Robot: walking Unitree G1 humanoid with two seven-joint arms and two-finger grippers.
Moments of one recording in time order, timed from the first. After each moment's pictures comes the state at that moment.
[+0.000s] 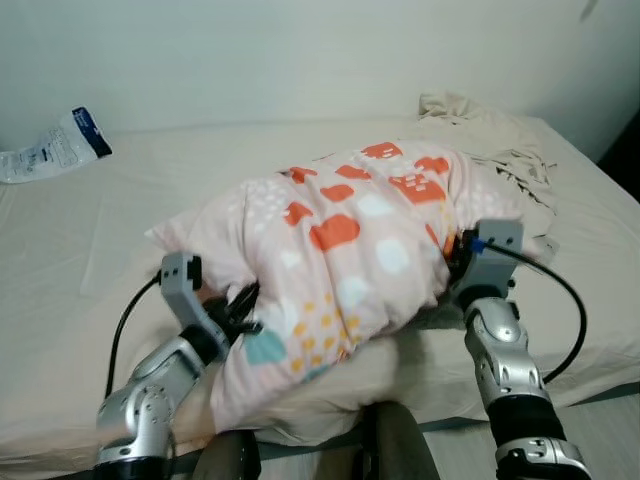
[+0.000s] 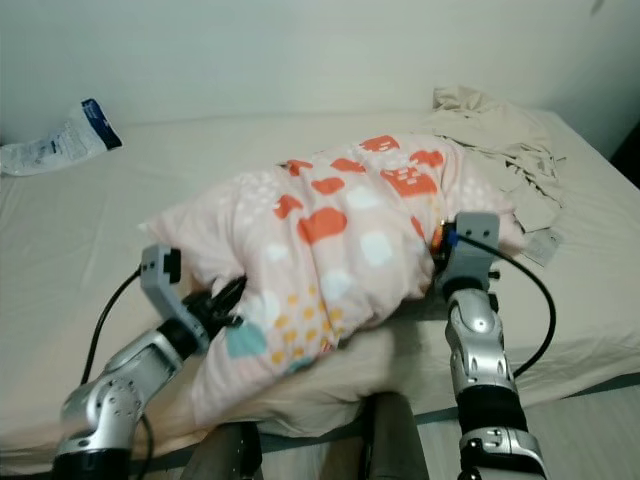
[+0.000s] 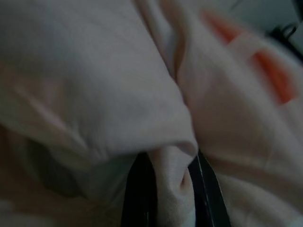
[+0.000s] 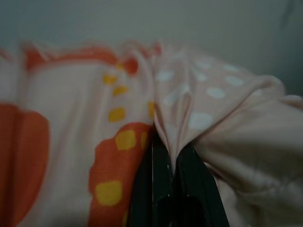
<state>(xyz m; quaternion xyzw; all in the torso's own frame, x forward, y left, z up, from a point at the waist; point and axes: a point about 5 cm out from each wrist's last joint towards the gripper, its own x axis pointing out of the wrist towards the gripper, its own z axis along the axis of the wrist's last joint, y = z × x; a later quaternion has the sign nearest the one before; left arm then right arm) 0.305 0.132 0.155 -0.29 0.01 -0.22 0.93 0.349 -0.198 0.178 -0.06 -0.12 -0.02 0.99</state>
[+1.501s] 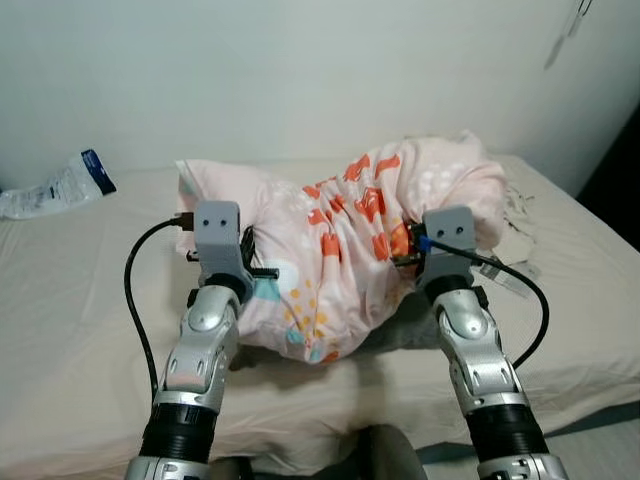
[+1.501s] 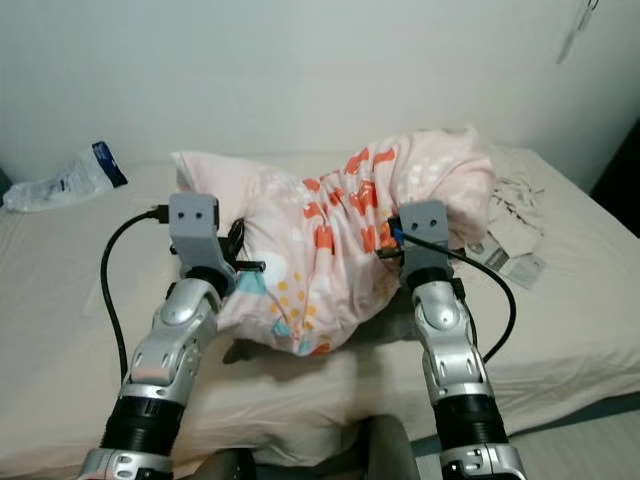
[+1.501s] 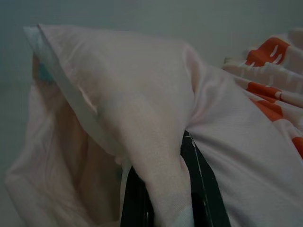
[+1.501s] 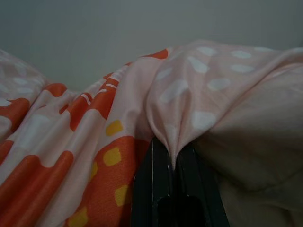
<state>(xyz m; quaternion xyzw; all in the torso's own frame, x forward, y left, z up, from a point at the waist) 0.334 0.113 0.174 -0.03 -0.08 -0.06 1.00 0.340 -0.158 0.168 -0.10 -0.09 0.03 0.99</state>
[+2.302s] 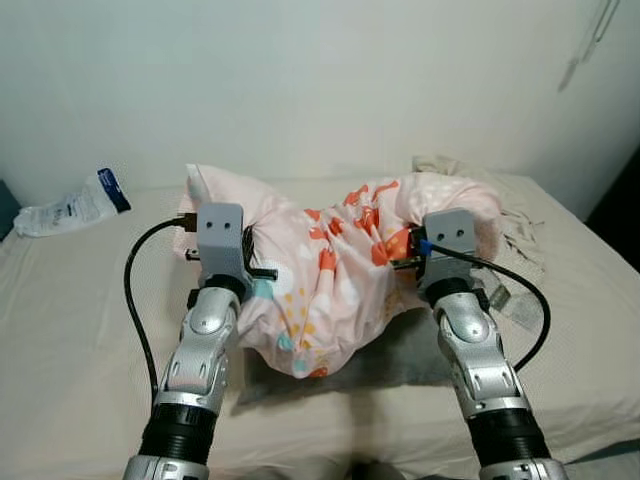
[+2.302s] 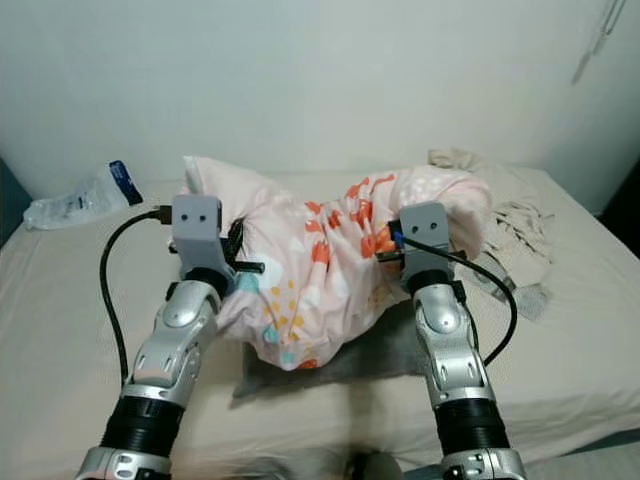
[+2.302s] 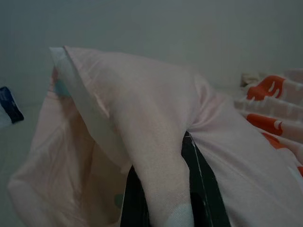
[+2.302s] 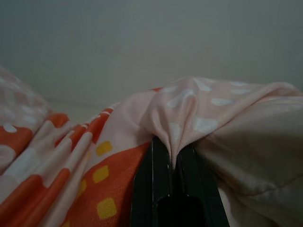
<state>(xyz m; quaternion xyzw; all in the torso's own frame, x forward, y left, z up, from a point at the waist) 0.335 0.116 0.170 -0.02 -0.08 -0.04 1.00 0.337 -0.159 0.169 -0.11 -0.10 0.03 0.99</state>
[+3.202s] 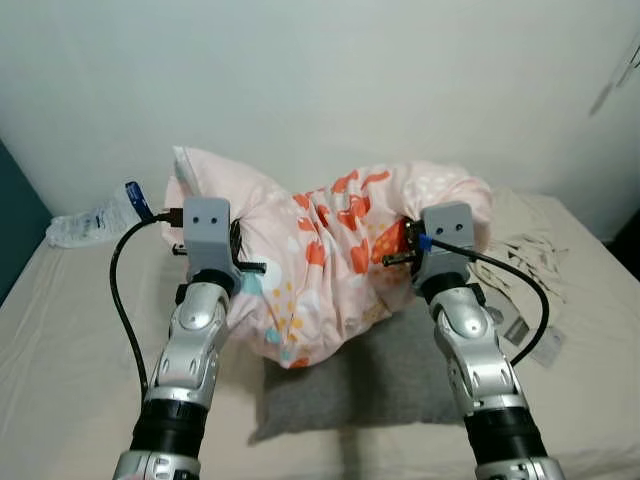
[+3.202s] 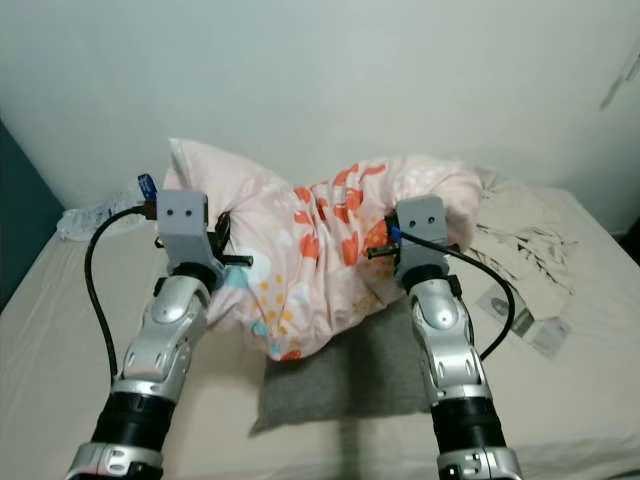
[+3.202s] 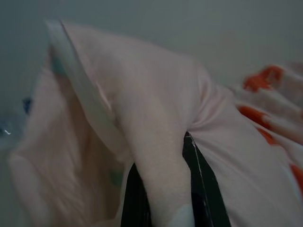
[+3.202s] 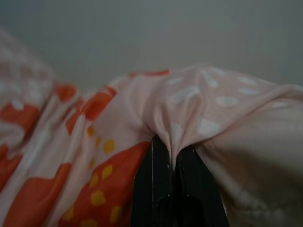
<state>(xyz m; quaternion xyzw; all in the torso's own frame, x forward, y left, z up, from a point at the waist) 0.335 0.130 0.152 -0.02 -0.06 -0.04 1.00 0.337 -0.152 0.149 -0.11 -0.05 0.06 0.99</state>
